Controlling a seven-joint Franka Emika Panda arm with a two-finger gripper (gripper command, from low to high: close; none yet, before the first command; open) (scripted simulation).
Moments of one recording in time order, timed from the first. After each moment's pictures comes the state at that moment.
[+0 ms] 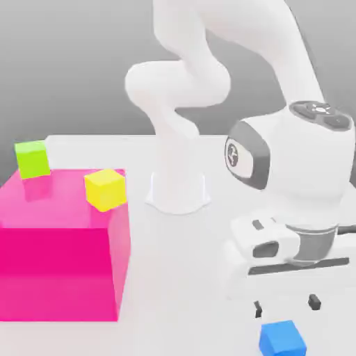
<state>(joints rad) 0.09 0.38 0.22 -2.31 -0.18 2.68 1.06</state>
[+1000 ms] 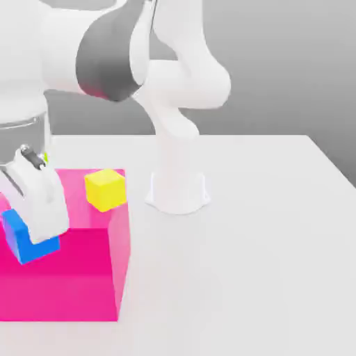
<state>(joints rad) -0.44 -0.05 -0.17 -2.18 -0.03 2.13 1.42</state>
